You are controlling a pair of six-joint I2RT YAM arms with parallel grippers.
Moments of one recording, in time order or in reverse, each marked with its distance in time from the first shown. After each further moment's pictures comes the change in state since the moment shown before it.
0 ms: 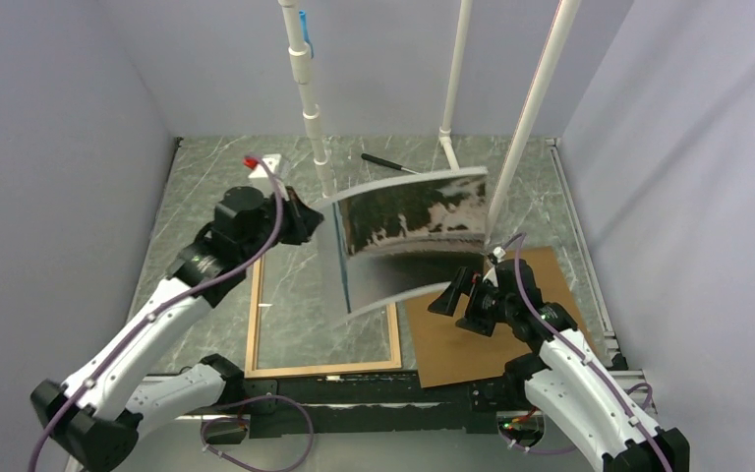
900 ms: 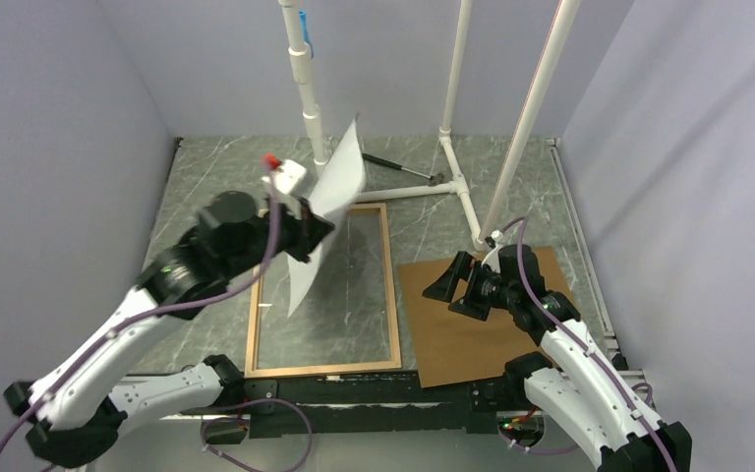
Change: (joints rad) left arm -0.196 -0.086 0.307 -0.288 -0.059 0.306; right arm -0.007 0.062 0.106 0.060 -0.085 -0.009
